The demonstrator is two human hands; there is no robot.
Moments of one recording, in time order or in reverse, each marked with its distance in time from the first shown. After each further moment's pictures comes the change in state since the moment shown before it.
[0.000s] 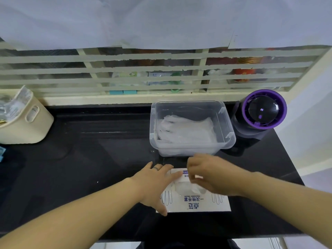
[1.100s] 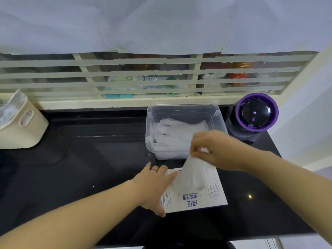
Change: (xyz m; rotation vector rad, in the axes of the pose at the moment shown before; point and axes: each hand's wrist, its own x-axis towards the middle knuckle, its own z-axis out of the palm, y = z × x) left_hand 0.002 0.013 -0.010 0.122 0.008 -0.044; right_hand 0.002 -0.001 -0.064 0.077 0.096 0.199
